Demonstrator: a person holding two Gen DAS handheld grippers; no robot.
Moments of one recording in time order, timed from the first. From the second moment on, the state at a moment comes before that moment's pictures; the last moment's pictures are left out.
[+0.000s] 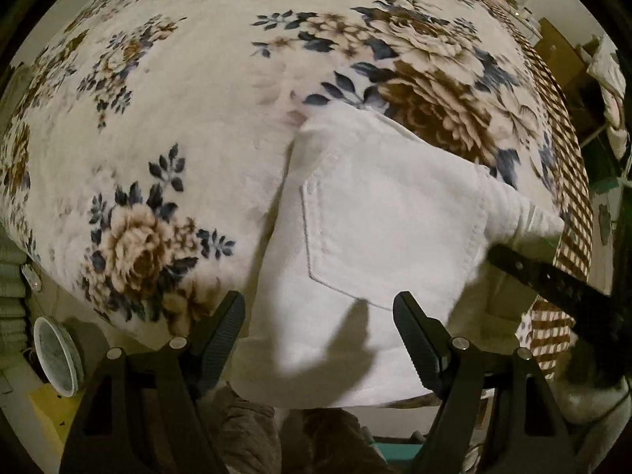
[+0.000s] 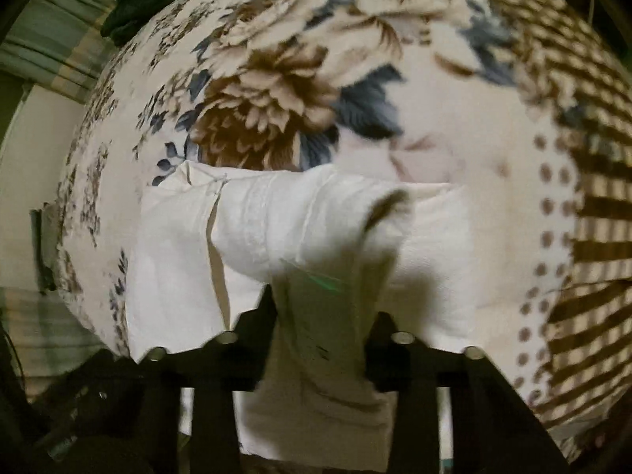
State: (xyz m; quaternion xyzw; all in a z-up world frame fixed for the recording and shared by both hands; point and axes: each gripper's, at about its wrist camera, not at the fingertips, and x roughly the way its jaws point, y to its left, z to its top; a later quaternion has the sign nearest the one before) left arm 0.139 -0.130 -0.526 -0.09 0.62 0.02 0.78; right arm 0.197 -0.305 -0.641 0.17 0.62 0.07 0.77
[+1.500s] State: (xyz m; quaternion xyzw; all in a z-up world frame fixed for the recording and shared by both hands) left arm 0.236 -0.131 -0.586 -0.23 0.64 -0.12 0.72; right arm 0.067 -0.556 -0.693 0.45 0.65 -0.09 0.61
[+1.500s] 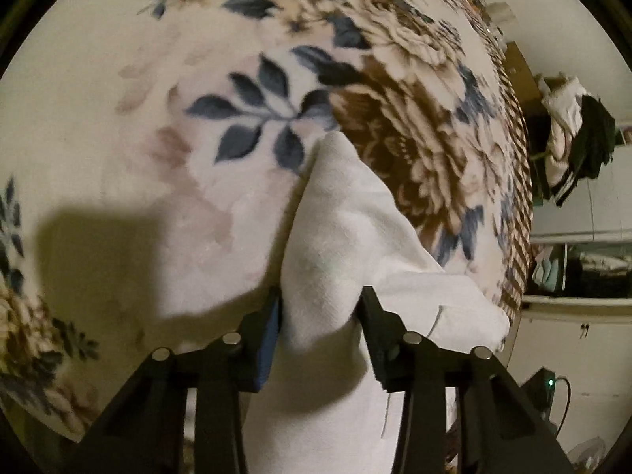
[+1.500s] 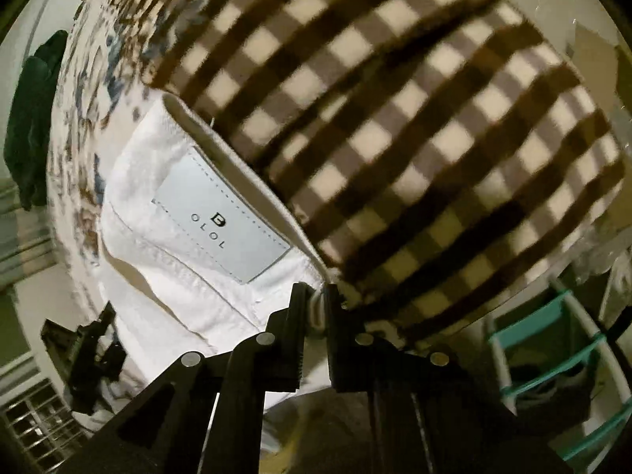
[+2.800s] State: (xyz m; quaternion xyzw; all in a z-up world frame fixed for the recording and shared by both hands) left arm 0.173 -0.128 -0.623 -0.32 0.65 -0.16 0.67; right arm -0.011 -0.481 -0.721 0.55 0.58 0.04 0.59
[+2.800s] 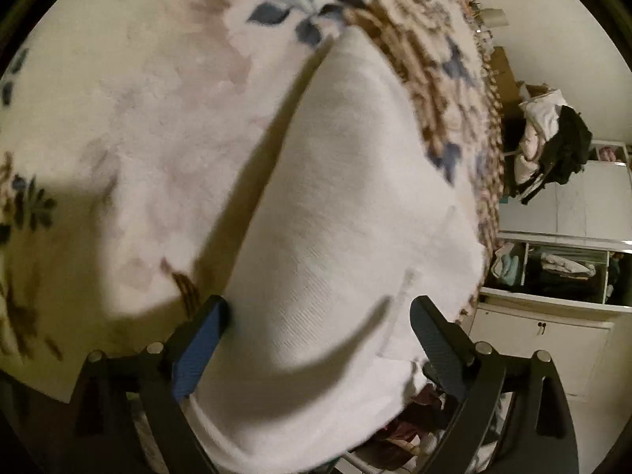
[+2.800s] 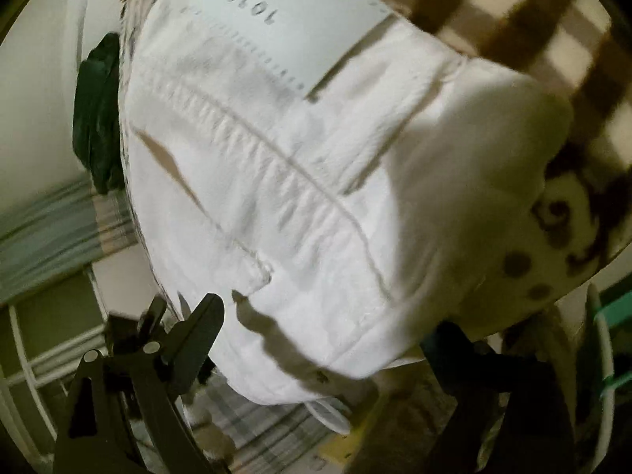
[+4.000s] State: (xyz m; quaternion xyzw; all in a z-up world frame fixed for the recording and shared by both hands) left arm 0.185 -0.119 -0.494 -0.30 0.58 -0.21 0.72; right arm 0.058 -0.460 -0.545 0.48 0.49 0.06 0.72
